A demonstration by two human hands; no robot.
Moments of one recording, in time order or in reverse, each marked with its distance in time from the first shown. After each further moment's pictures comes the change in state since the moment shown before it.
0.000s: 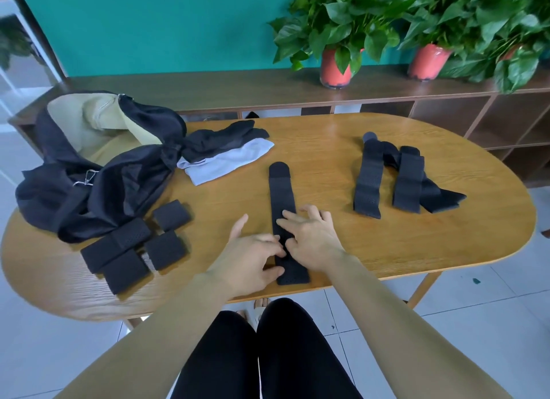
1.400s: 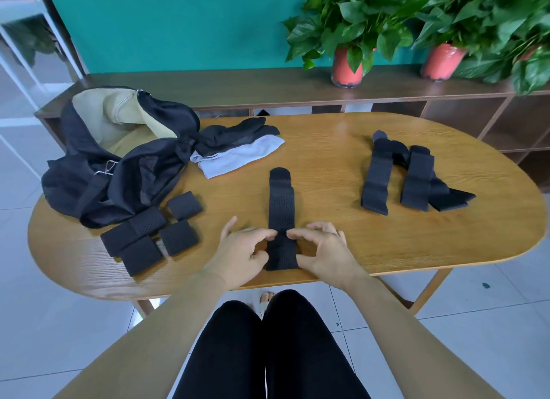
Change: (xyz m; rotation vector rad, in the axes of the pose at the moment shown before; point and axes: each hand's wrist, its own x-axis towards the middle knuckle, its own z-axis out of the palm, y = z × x) left_hand -0.024 0.000 -0.011 -0.220 0.044 -0.257; right_hand -0.046 -0.003 0.007 0.532 -0.028 0.167
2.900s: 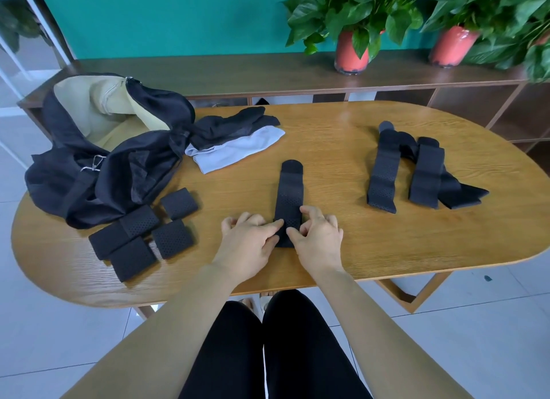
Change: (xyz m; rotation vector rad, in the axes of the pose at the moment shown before) left_hand 0.029 -0.006 0.018 0.192 0.017 -0.063; right_hand 0.042 -0.012 0.032 0.050 0.405 0.164
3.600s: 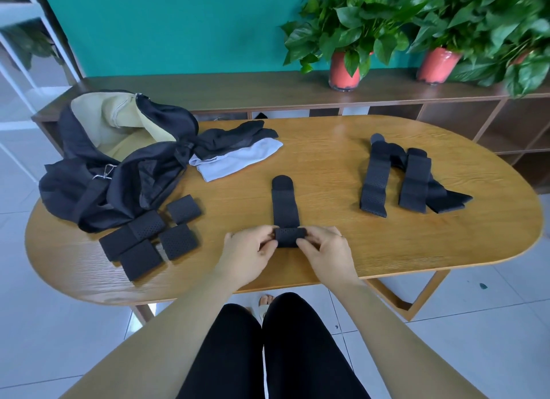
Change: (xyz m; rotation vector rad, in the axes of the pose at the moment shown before) left_hand -0.016 0.006 -0.005 -0.351 0.029 -0.043; right_hand -0.023 0.015 -0.030 0.100 -0.071 -0.158
